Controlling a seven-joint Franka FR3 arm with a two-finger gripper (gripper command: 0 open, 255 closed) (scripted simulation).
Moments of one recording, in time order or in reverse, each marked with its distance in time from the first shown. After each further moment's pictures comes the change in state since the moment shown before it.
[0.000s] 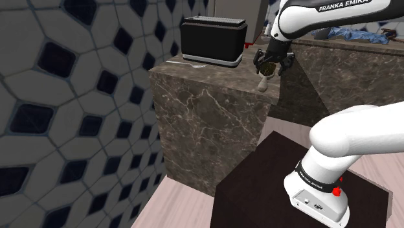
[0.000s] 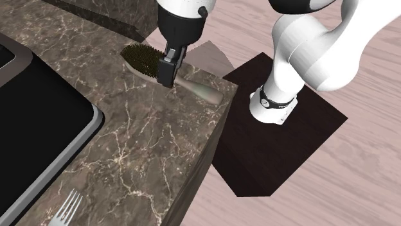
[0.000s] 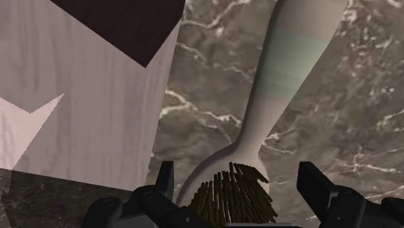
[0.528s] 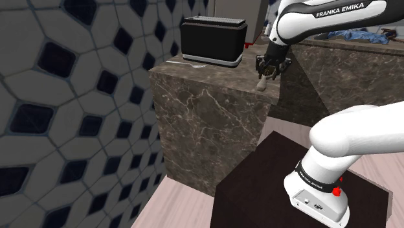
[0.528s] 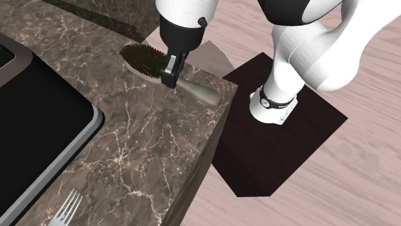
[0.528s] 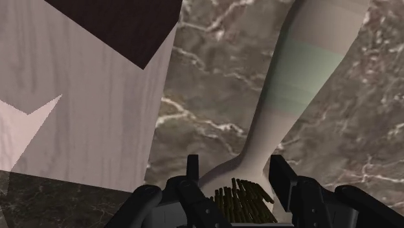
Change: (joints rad) arm -0.001 0.005 0.001 -0.033 -0.002 0.039 0.007
